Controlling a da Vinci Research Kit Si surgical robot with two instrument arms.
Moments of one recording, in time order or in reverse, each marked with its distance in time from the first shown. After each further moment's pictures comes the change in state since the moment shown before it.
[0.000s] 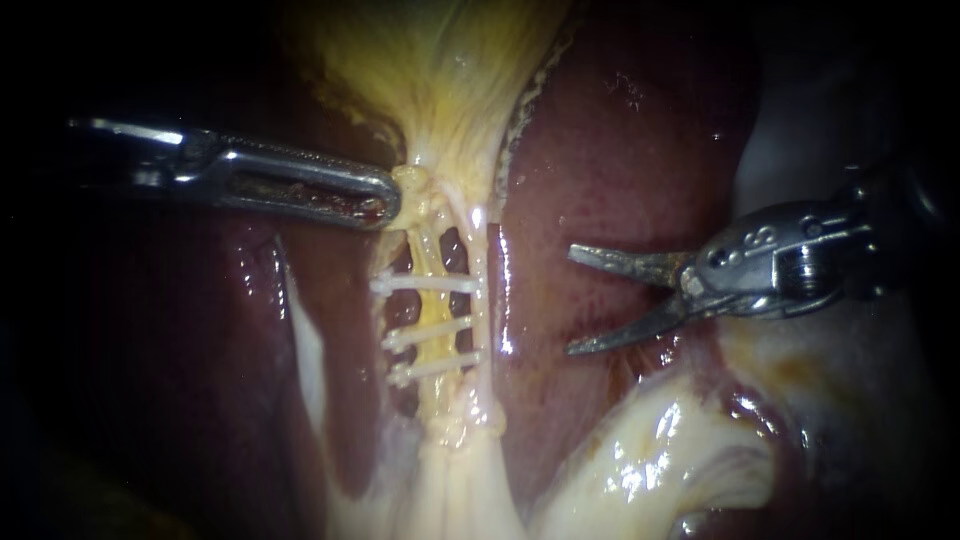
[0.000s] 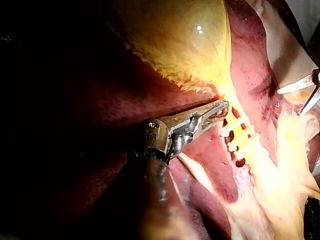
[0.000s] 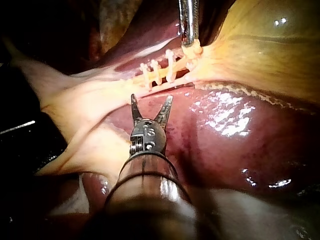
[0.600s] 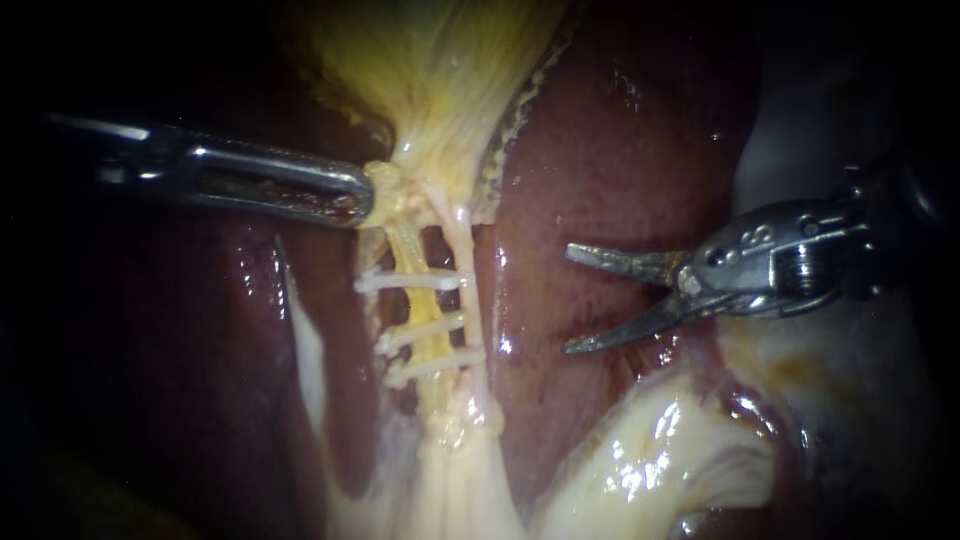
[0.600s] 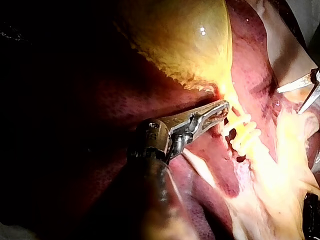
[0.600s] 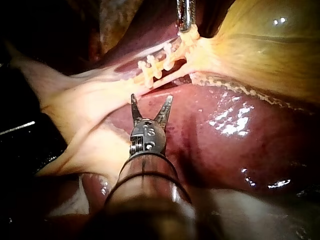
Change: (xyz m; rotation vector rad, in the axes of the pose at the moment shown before) right arm 0.000 0.000 0.000 0.004 0.001 0.000; left arm -0.001 -0.001 -0.004 0.008 0.004 -0.009
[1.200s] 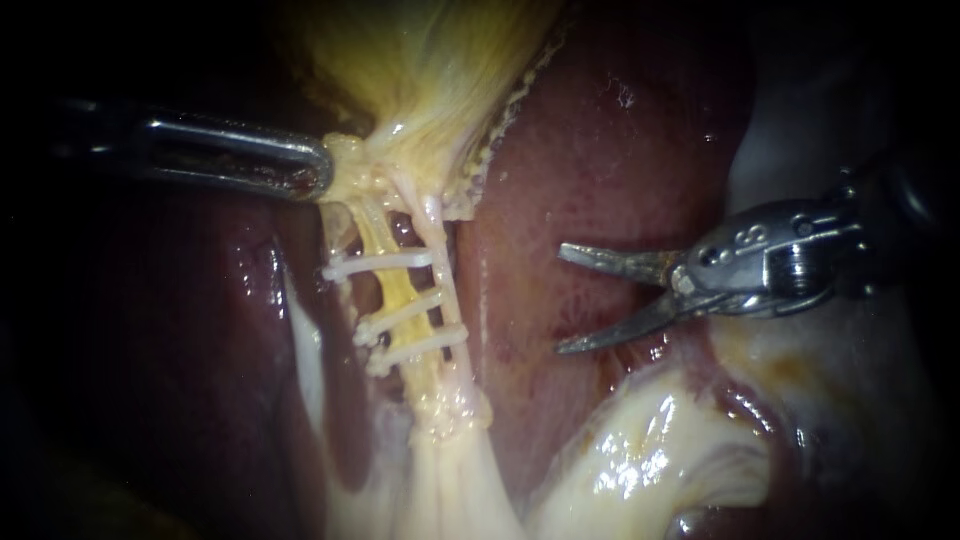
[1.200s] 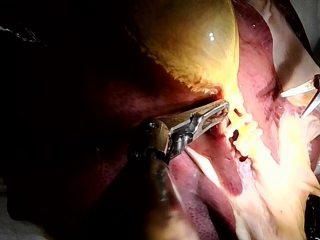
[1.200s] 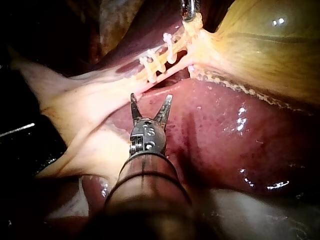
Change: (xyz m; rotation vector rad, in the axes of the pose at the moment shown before) right arm 0.000 0.000 0.001 0.033 0.004 0.000; left arm -0.001 0.000 -0.002 -0.013 -0.010 -0.007
